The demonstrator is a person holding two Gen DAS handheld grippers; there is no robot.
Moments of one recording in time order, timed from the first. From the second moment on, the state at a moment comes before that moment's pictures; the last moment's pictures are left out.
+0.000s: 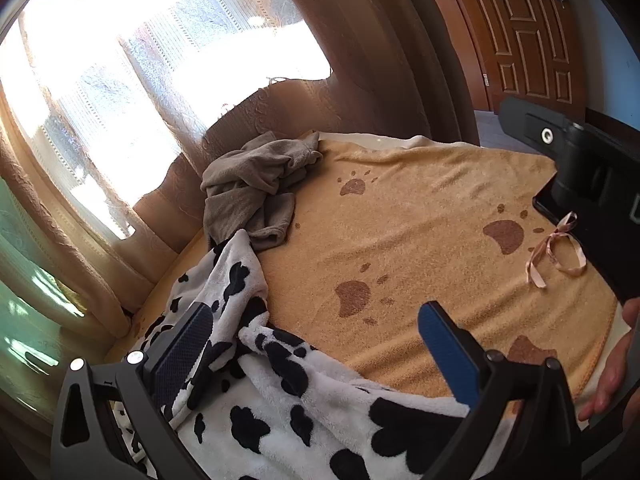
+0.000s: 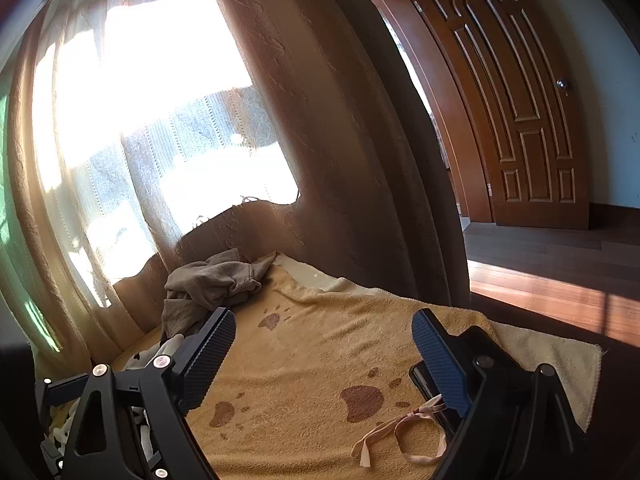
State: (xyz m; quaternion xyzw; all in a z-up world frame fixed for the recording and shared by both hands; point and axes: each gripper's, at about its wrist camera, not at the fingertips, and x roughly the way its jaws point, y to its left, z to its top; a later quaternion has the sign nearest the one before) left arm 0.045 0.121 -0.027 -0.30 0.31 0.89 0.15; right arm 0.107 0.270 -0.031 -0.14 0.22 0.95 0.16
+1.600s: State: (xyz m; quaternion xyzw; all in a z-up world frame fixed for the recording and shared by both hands) left arm 0.186 -0.434 -0.086 -0.32 -0.21 0.89 -0.23; right arm 0.056 -0.229 0.065 -0.22 -0.10 0.80 -0.55
